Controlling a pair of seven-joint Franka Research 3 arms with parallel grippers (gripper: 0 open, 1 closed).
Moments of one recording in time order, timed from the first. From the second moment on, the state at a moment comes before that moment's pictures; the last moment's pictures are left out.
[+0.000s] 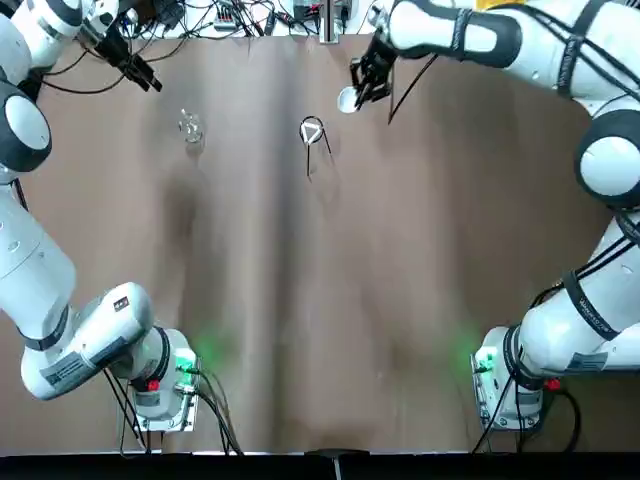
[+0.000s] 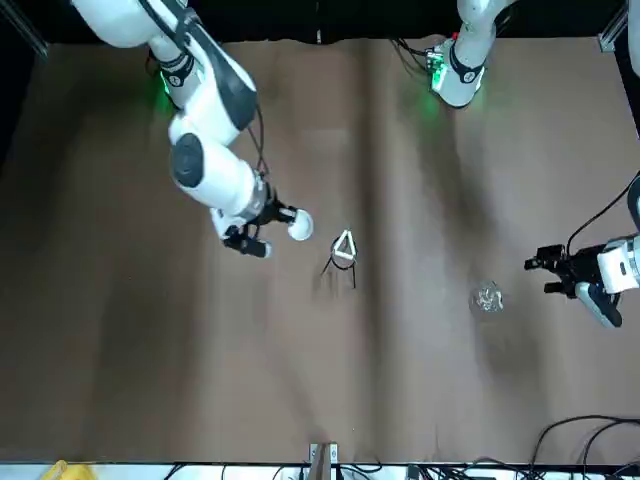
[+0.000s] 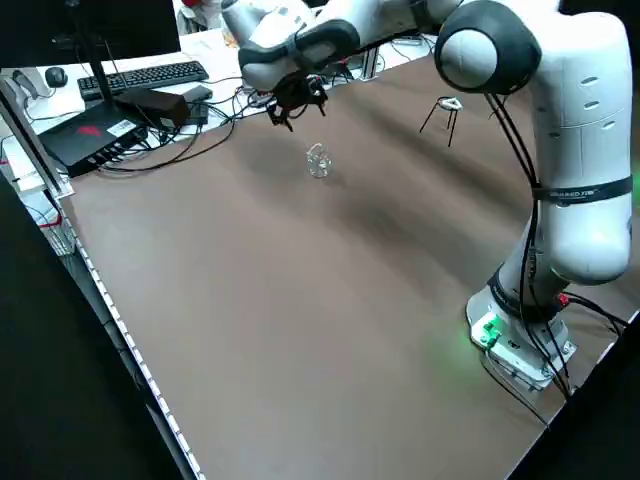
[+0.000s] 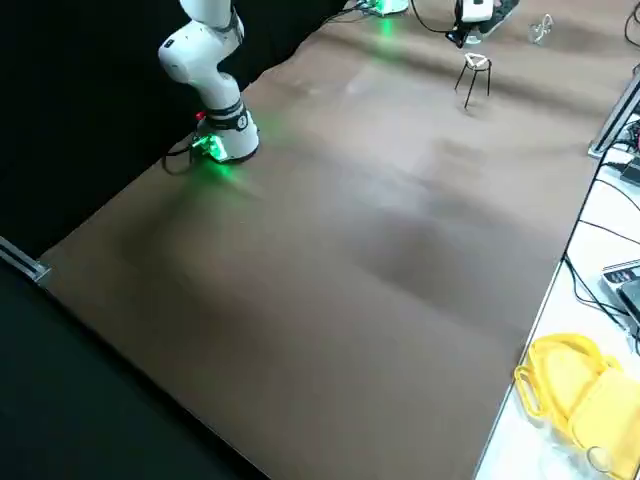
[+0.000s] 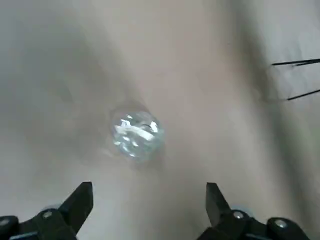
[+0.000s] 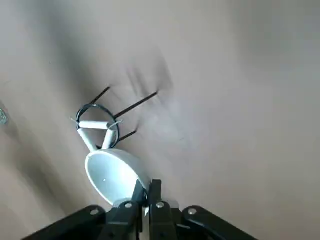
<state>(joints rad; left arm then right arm) 0.50 0.53 -0.31 -1.57 -0.31 1.87 0.81 0.02 0.48 0.67 -1.64 0.14 2.13 0.86</state>
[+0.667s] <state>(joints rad) 0.55 0.67 -0.31 -1.57 -0.44 2.07 1.36 0.18 0.67 0.66 -1.57 0.14 2.39 1.08</state>
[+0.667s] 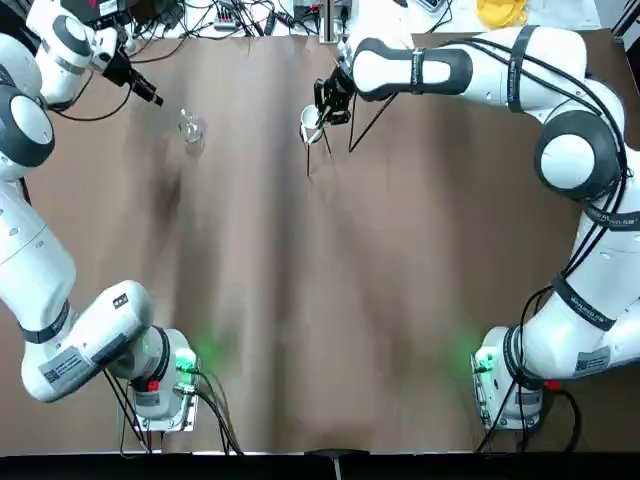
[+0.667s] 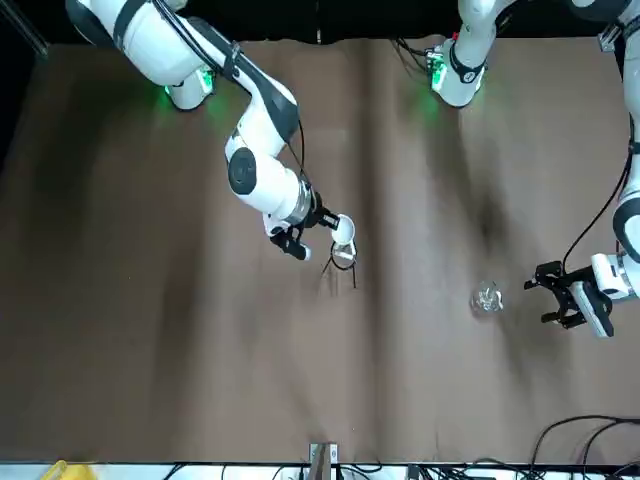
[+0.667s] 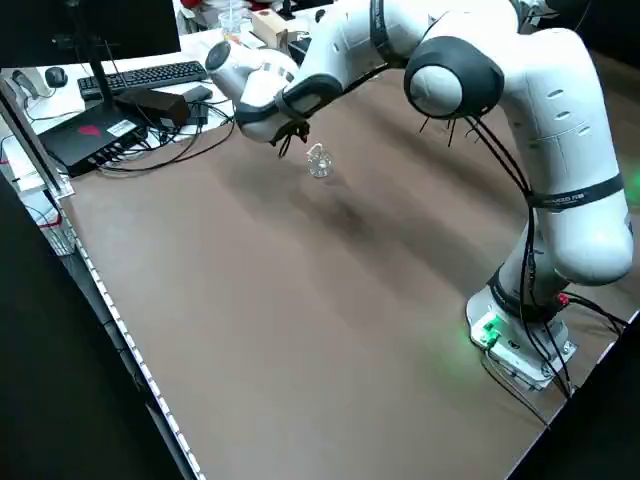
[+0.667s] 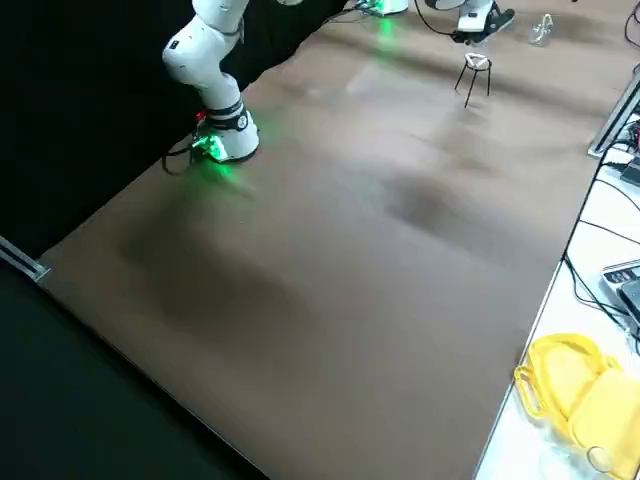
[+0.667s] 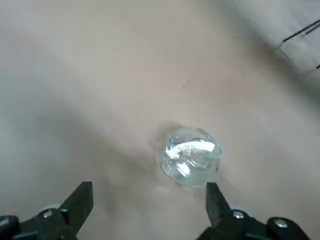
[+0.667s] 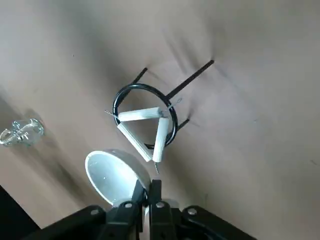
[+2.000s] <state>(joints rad) 0.63 0.92 -0.31 -1.58 -0.82 1.98 2.31 0.28 0.72 0.55 -1.56 0.14 2.49 1.08</state>
